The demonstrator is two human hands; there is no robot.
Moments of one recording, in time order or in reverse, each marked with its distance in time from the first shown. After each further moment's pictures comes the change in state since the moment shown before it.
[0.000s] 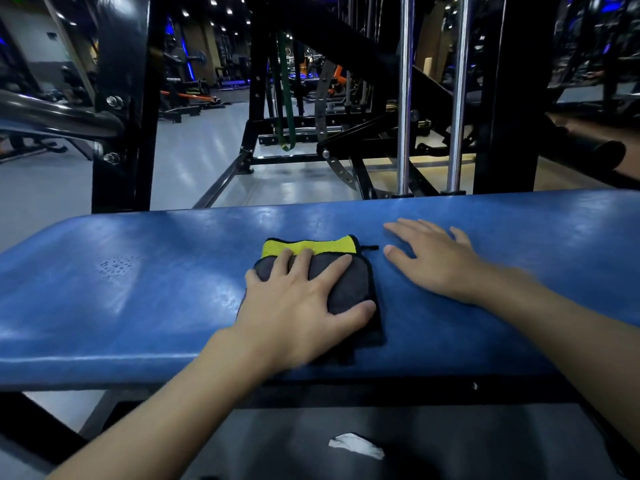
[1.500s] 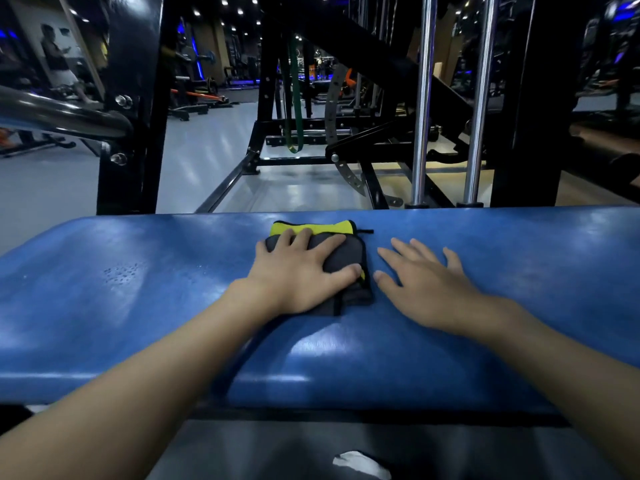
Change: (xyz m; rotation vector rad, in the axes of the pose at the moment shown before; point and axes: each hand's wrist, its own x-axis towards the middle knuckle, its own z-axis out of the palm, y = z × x) left_hand 0.082 -0.038 0.003 -0.047 -0.053 -0.031; right_hand 0.008 -0.032 0.015 -0.087 -0.090 -0.008
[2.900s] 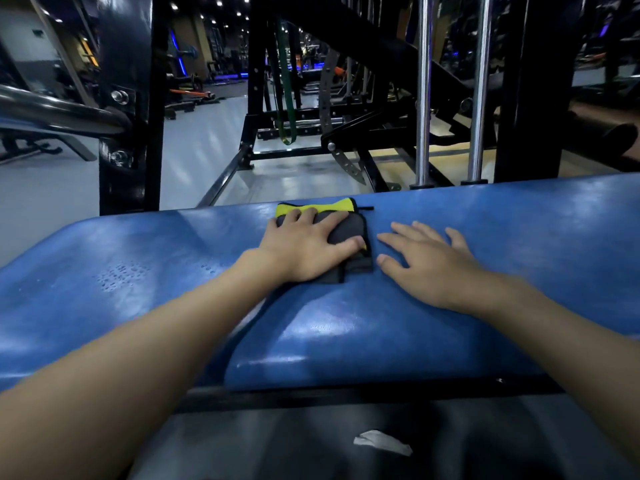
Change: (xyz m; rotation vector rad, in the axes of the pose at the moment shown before) left_hand 0.021 -0.022 -0.001 0.001 0.005 0.056; right_hand -0.006 -0.018 0.005 0.052 0.042 0.010
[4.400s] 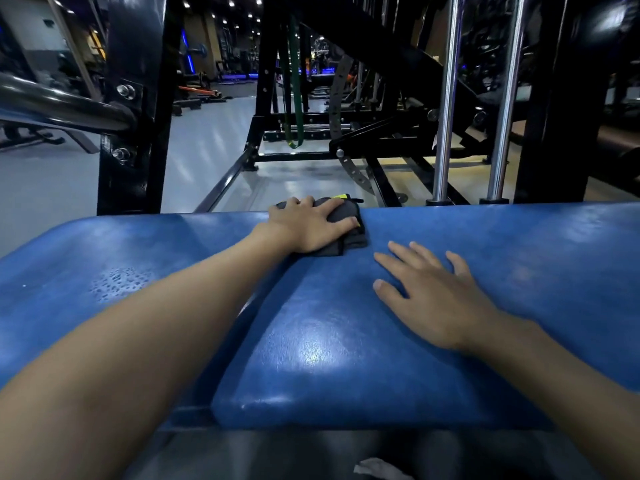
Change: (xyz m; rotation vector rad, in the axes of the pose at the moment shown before) left_hand 0.080 -0.038 -0.005 -0.006 -0.032 -0.071; right_hand 0.007 -0.024 0.007 -0.045 -0.010 -0.033
